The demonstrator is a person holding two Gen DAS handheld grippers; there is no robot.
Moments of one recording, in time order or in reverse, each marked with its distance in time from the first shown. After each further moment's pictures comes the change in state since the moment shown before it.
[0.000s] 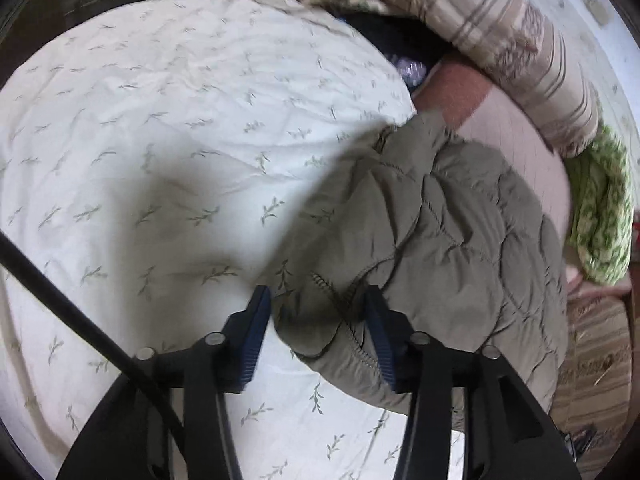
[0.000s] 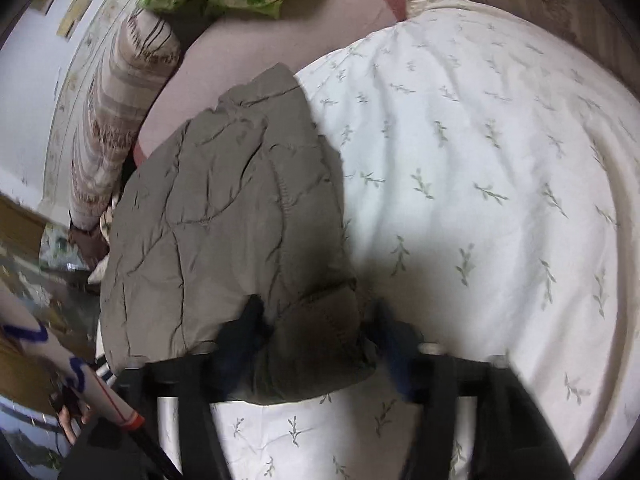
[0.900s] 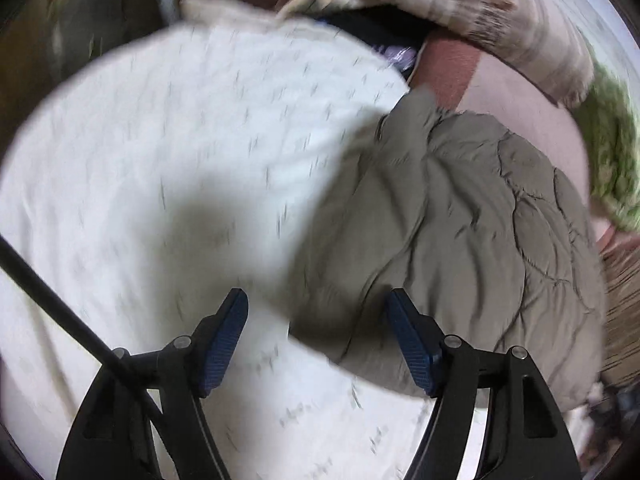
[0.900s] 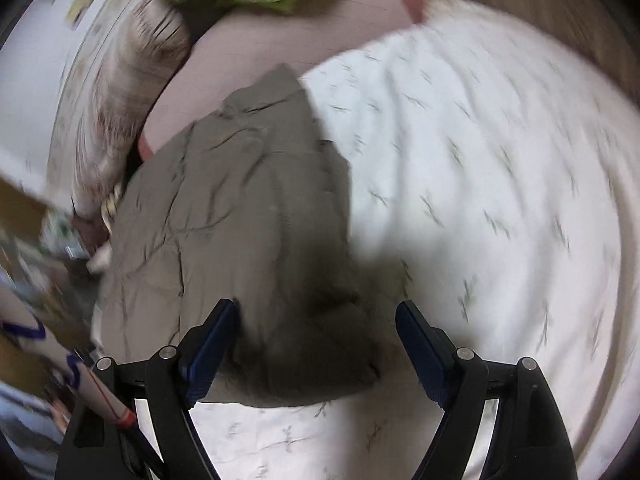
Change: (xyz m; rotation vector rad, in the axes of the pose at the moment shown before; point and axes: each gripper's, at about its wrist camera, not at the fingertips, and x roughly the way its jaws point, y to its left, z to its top) left arm 0.012 -0.003 -0.007 0.142 0.035 0.100; right arm 0.010 -0.011 0.017 -0.010 0.051 0.013
